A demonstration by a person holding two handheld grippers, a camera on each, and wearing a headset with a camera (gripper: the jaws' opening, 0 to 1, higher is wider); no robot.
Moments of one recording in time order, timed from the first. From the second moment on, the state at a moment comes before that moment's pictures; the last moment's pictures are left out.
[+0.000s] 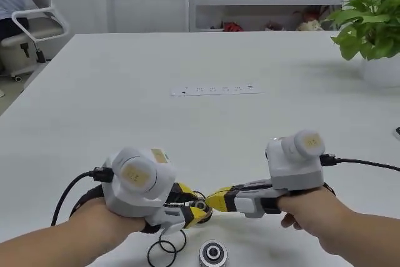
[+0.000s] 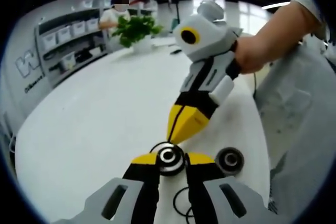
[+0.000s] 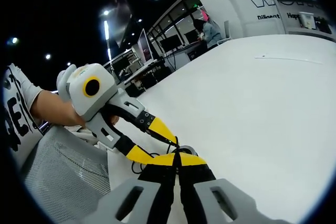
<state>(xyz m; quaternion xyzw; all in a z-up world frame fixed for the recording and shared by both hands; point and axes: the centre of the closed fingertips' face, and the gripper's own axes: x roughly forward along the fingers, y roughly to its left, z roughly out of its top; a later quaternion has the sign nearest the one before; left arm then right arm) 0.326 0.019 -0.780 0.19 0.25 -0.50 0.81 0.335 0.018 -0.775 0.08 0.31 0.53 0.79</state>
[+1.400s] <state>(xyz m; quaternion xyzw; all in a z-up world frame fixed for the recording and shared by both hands) 0.294 0.084 -0.734 0.17 0.21 -0.49 0.83 0.309 0.049 -0.758 0.08 0.31 0.56 0.76</state>
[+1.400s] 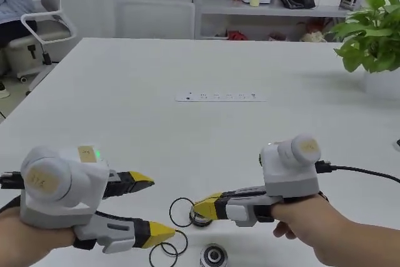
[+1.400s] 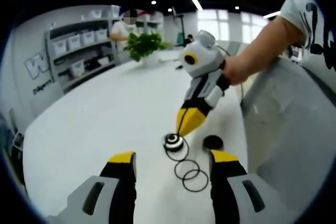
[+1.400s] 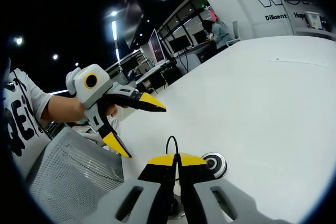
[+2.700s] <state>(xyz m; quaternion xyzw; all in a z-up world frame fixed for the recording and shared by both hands) 0.284 0.119 -0.747 0.15 0.23 -0.46 0.85 0.293 0.083 -0.789 0.07 0.35 0.57 0.74</state>
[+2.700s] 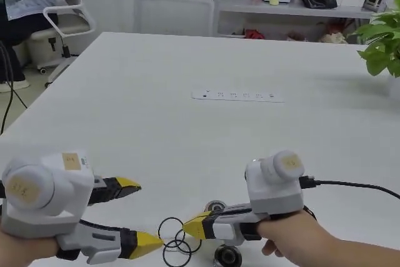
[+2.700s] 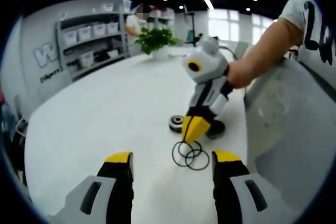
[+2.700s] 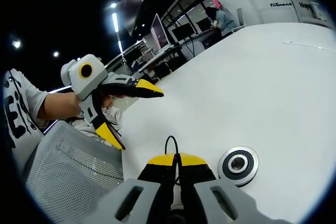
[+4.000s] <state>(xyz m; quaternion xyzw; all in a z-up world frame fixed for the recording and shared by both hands) 0.282 0.117 -0.751 0.15 0.24 -0.46 0.84 0.296 0.072 -0.786 0.02 0.33 0.58 0.75</state>
